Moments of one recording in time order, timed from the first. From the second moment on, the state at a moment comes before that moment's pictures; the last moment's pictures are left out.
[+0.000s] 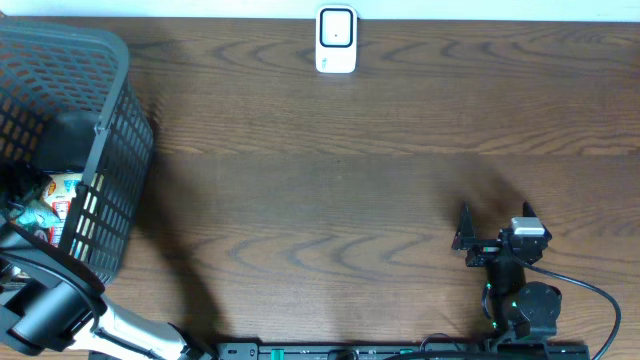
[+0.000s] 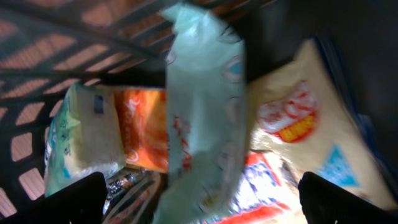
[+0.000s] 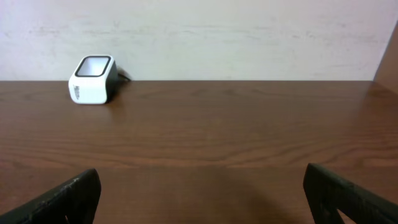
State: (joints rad) left arm 0.83 1.90 1.57 -1.03 -0.09 -0.19; right arm 0.02 0.01 0.01 -0.07 0.02 0.01
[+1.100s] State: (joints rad) left arm 0.83 1.90 1.43 -0.81 -0.03 -0.23; right arm 0.02 0.01 0.01 -0.07 0.02 0.01
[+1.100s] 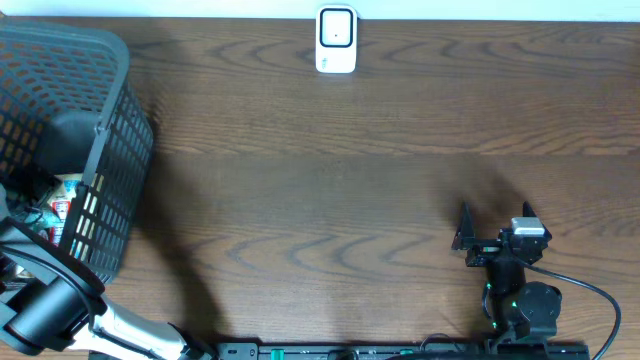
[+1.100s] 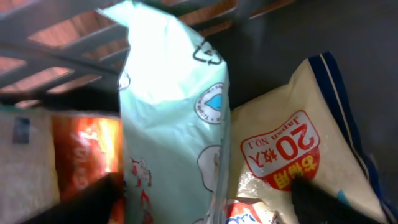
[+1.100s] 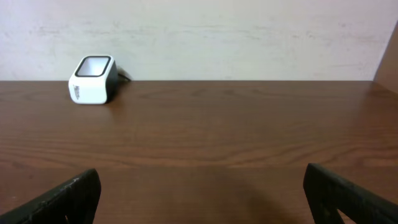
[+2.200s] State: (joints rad) left arm 0.74 1.26 1.43 -0.64 0.53 -0.73; right arm 0.02 0.01 0.01 -0.07 0.02 0.01
